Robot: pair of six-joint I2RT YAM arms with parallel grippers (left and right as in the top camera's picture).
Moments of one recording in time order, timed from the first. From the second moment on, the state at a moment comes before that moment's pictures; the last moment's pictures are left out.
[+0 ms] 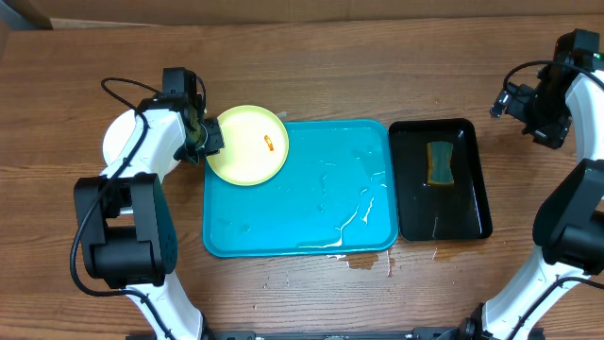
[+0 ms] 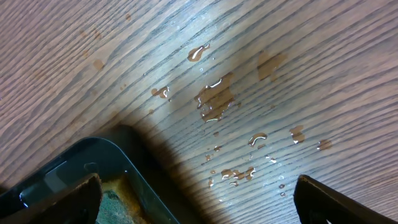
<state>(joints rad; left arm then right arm) 0.03 1.97 1.38 -0.74 0.02 -0.24 -0.31 2.07 1.79 -1.14 -0.07 0.25</state>
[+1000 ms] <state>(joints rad) 0.03 1.97 1.38 -0.73 0.03 -0.24 -0.31 2.07 1.79 -1.14 -0.07 0.25</state>
